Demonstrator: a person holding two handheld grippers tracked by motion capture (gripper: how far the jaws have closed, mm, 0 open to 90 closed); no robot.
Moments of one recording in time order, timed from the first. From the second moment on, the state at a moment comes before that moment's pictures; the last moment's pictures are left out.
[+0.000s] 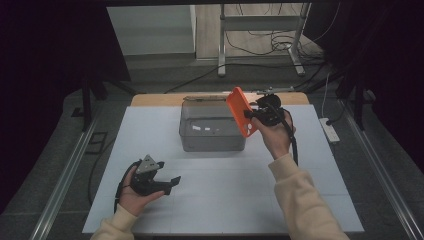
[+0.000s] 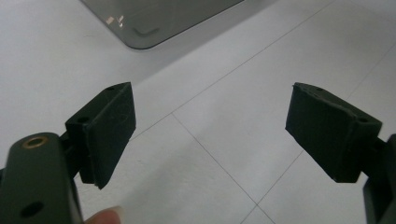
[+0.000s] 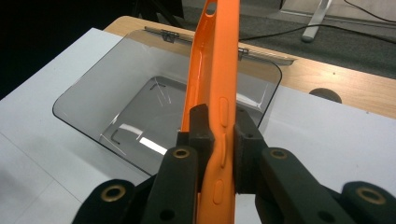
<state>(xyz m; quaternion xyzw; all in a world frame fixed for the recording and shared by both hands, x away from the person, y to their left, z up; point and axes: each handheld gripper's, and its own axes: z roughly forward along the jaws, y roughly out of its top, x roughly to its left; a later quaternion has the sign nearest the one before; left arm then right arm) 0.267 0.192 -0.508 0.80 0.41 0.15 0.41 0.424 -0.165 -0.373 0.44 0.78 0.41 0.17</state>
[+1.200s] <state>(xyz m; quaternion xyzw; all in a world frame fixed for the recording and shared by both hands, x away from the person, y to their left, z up) 0.266 0.193 -0.507 0.80 0.41 0.15 0.41 0.455 -0.142 -0.382 0.48 0.76 0.38 0.21</state>
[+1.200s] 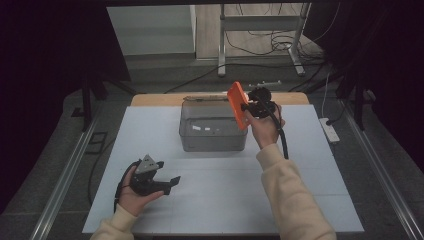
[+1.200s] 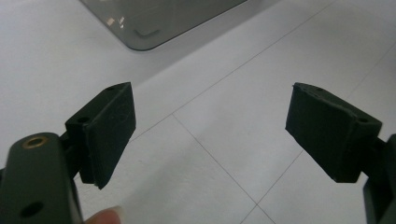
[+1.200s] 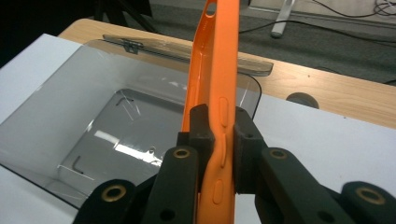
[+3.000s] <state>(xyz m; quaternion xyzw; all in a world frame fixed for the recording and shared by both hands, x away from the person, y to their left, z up) 0.266 0.195 -0.505 0.80 0.41 0.15 0.42 0.464 -0.107 -0.421 0.52 0.76 0.30 0.25</state>
